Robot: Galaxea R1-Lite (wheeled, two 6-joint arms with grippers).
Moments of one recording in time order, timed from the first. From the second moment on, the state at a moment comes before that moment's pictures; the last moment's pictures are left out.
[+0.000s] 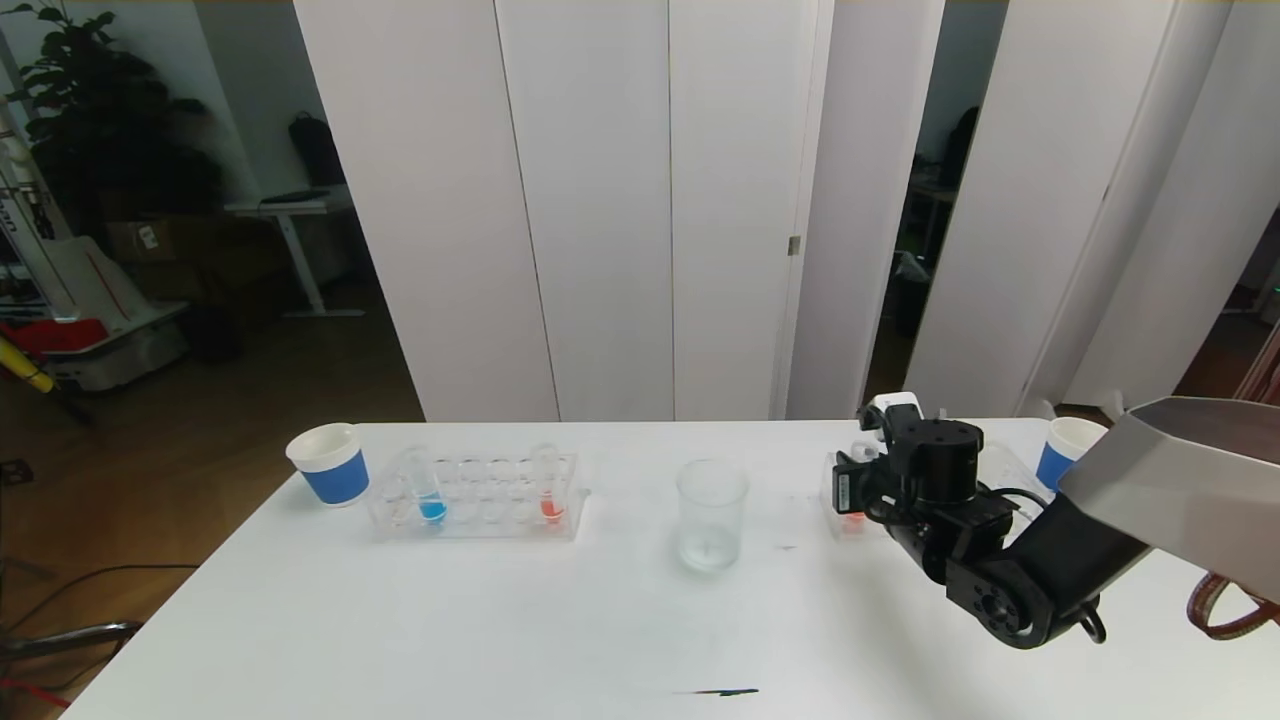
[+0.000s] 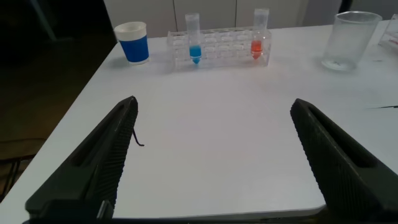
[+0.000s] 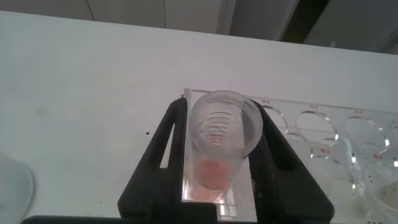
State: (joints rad) left arm -0.01 0.00 0.00 0.00 -0.02 0.05; right arm 0.37 2.29 -0.90 -1.08 -0.31 0.05
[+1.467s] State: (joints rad) left arm -0.01 0.00 0.00 0.00 -0.02 0.05; right arm 0.37 2.14 -1.00 -0.90 -0.30 0.09
